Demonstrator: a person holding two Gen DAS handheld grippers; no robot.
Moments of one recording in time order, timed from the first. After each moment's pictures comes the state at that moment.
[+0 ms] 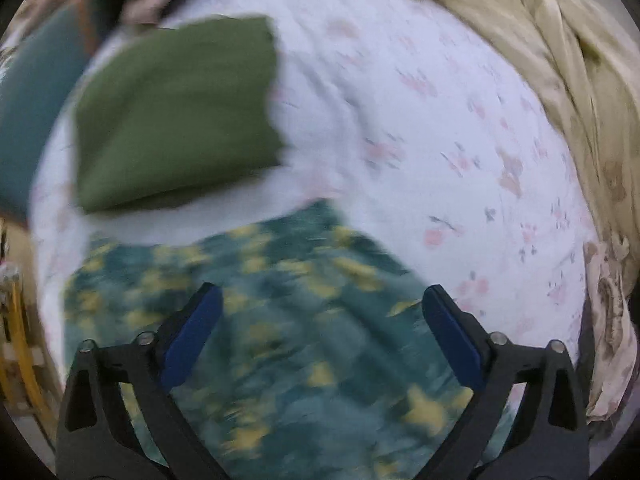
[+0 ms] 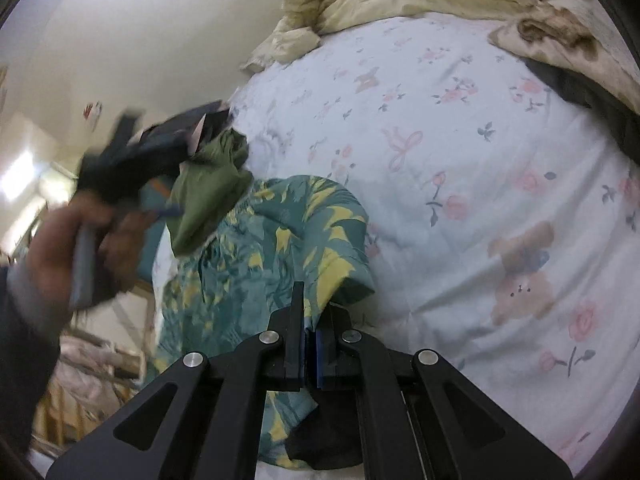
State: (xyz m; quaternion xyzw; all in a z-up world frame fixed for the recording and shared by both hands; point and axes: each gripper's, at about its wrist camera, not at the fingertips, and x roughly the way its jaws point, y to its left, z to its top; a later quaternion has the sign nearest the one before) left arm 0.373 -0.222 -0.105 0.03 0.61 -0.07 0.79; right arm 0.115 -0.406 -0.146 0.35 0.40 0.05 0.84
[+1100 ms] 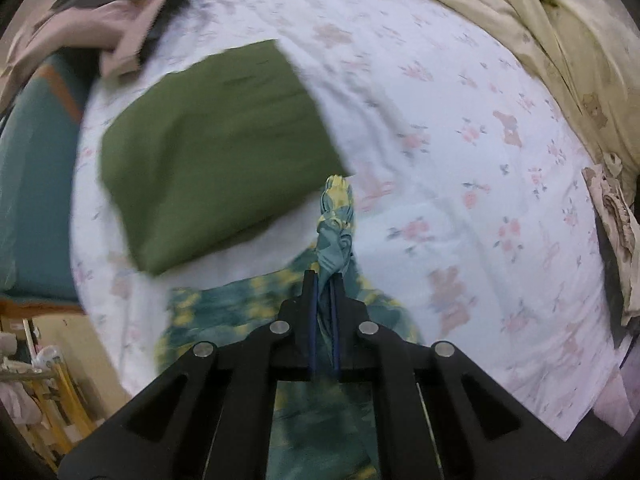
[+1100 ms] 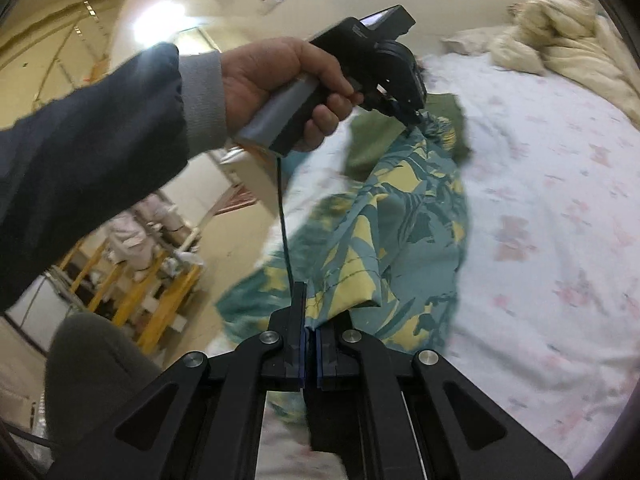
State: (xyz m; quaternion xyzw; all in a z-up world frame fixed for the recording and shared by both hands) left arm 0.385 -0.125 -0.057 0.14 0.60 -0.14 0.77; right arm 0.114 -0.228 -0.059 0.17 0.37 0.33 0.85
